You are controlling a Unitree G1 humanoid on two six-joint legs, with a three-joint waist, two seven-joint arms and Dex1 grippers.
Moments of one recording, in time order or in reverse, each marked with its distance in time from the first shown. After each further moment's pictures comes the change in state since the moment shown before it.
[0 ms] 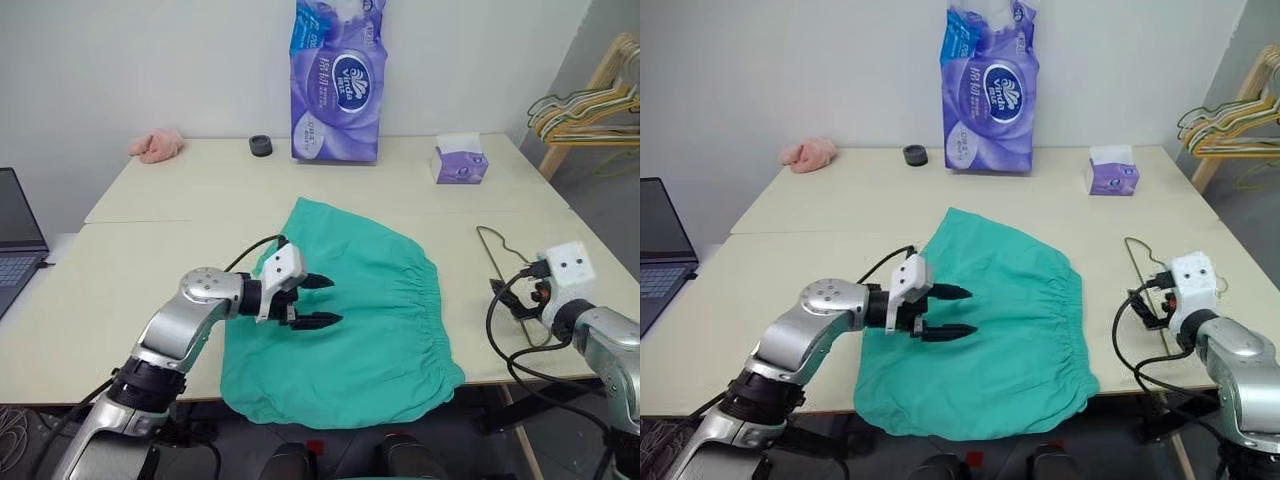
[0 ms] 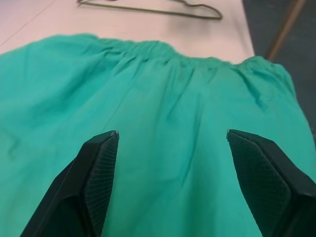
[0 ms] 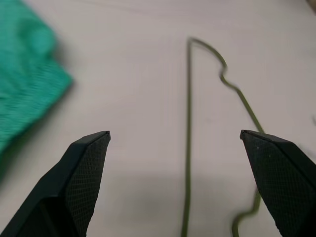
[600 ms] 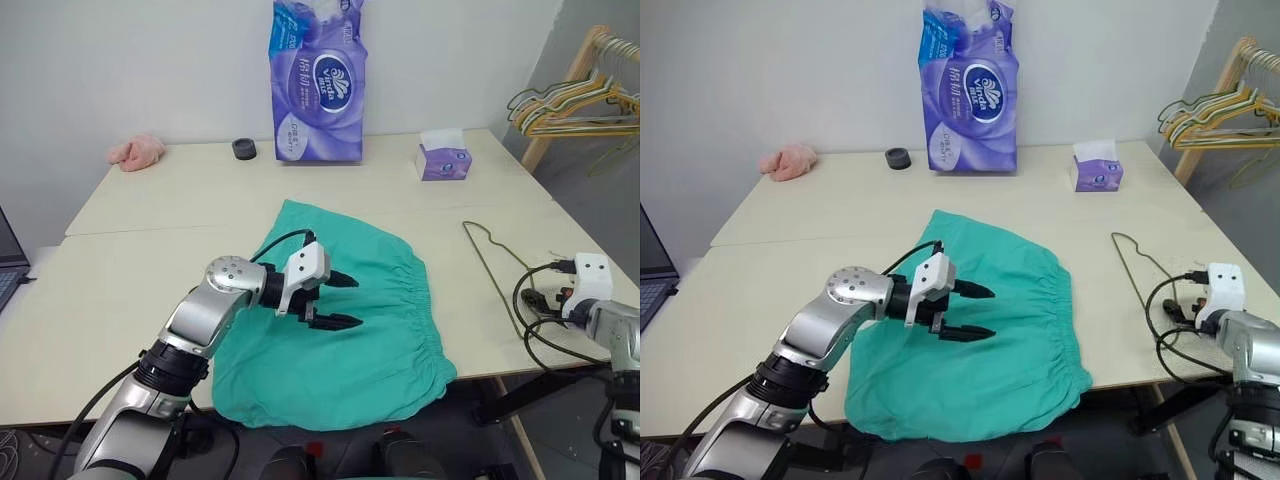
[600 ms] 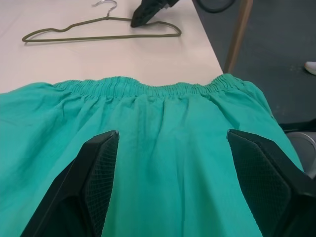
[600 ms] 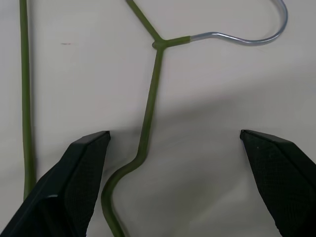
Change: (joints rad) left arm -0.066 -0.048 -0.050 0.028 0.035 -0.046 -0.060; right arm -0.288 -0.171 0.063 0.648 -0.010 -0.062 0.072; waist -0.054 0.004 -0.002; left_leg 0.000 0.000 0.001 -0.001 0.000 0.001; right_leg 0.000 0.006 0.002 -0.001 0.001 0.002
